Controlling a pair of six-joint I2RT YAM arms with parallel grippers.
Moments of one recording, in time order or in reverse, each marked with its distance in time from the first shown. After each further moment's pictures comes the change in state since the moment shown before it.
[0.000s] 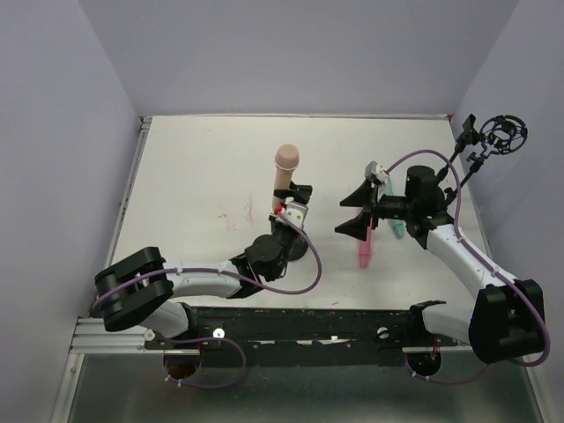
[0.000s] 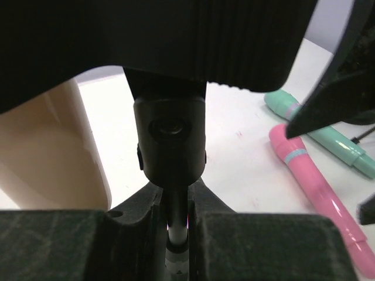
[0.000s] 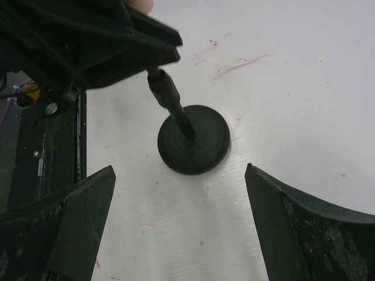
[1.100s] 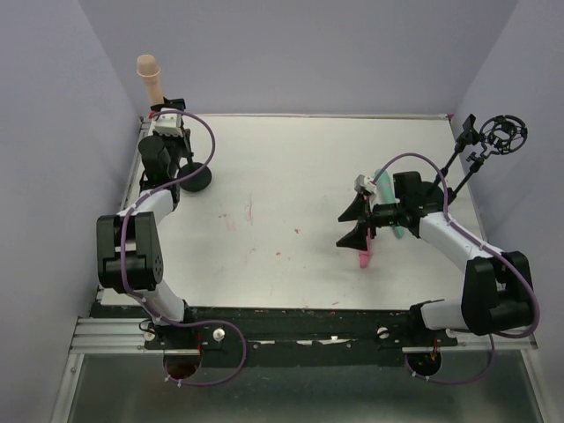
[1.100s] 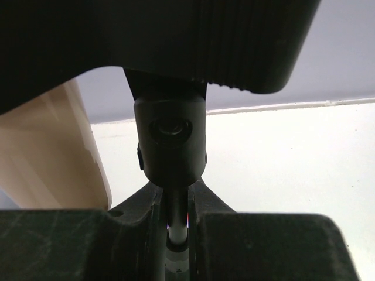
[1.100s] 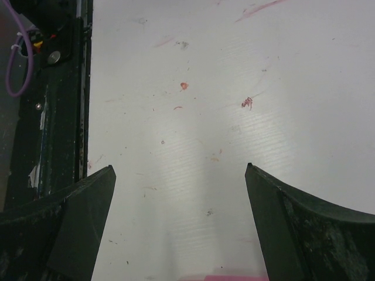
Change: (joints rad) left arm 1.255 0.154 0.356 -0.269 1.007 -0.098; right arm -0.004 0.157 0.042 -0.302 -0.037 -0.338
